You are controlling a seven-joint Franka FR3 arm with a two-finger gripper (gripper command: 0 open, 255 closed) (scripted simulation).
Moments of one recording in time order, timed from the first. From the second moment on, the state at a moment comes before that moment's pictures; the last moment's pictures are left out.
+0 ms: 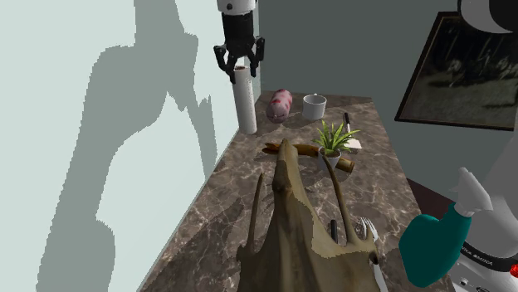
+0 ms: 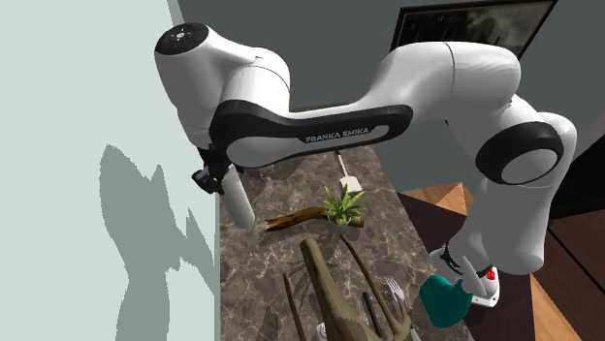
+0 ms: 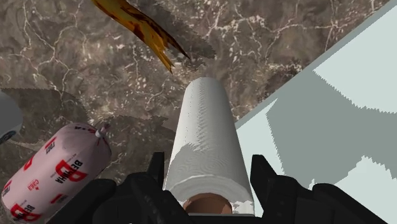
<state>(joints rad) 0.16 0.32 0.29 -1.29 -0.21 1.65 0.59</state>
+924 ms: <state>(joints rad) 0.12 -0.15 0.29 -1.70 -0.07 1.61 0.56</state>
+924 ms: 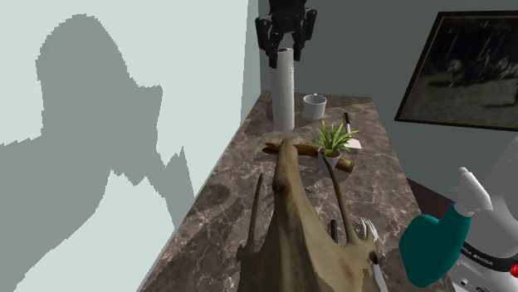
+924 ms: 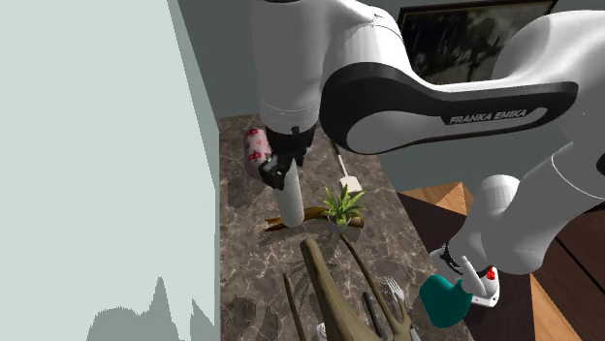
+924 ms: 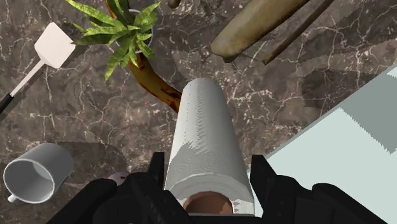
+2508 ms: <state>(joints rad) 0.20 -0.82 0.23 -1.86 0.06 1.12 0.54</state>
